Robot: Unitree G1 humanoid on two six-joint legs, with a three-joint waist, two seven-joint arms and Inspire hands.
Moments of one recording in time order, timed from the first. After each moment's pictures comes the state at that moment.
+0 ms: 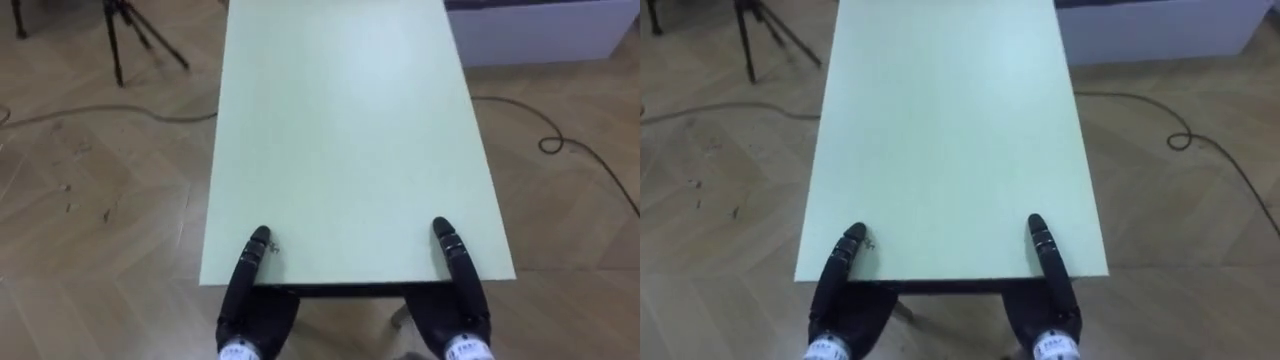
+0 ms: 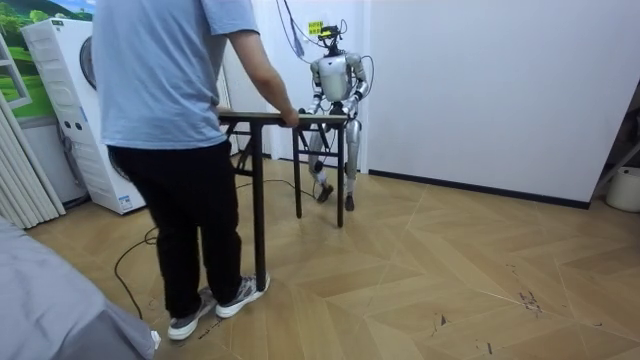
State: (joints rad) left arm 0.35 0.14 -0.43 0.09 -1.62 -0.16 0.02; right arm 0.36 -0.23 0.37 0.09 1.61 -0.22 0.05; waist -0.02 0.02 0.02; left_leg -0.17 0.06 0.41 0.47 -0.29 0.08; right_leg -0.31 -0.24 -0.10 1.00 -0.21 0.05
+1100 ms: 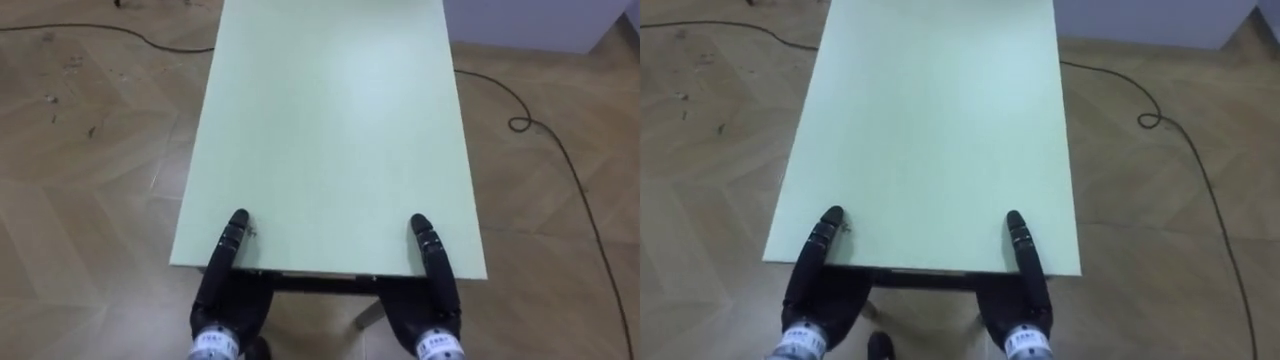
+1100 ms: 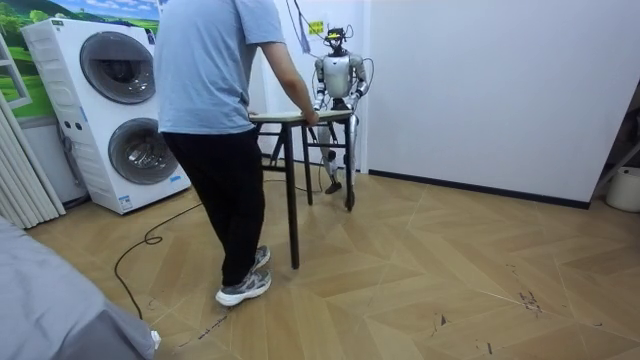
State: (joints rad) left arm 0.33 0.17 -0.40 0.04 -1.57 -0.23 0.07; right arm 0.27 -0.16 0.42 0.16 1.64 -0.23 0.02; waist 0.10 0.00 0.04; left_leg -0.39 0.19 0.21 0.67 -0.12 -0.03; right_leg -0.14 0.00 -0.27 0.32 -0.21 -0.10
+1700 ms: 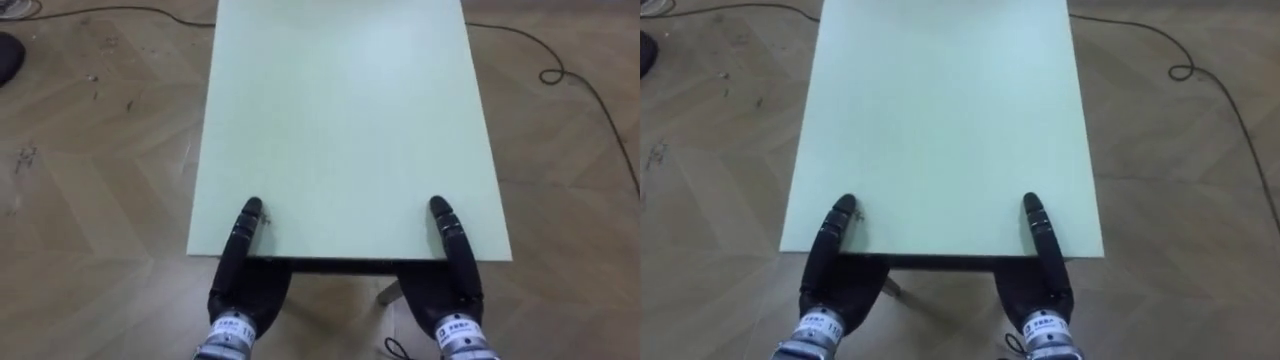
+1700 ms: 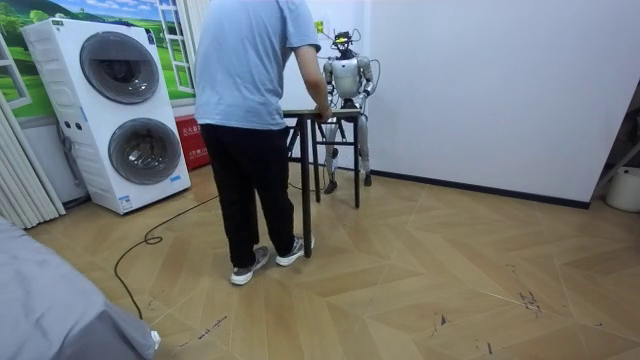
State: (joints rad) left arm 0.17 0.14 -0.41 0.08 -1.54 -0.21 0.08; right arm 0.23 -0.16 0.33 0.08 1.62 -0.24 0.01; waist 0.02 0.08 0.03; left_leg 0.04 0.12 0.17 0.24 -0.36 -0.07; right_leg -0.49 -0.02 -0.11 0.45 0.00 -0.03
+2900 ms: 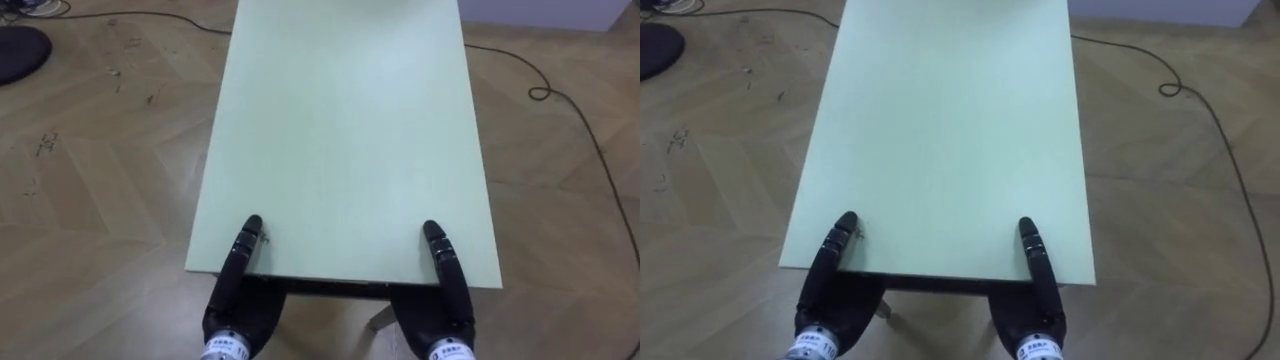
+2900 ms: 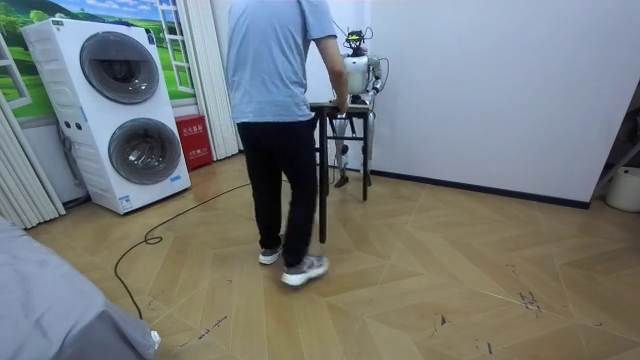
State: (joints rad) left arm 0.30 0.14 -0.36 0.09 -1.50 -0.15 0.04; right arm 0.29 -0.17 0.40 0.13 1.65 -0.24 0.02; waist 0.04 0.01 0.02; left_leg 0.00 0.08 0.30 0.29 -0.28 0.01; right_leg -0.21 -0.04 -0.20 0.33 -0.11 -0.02
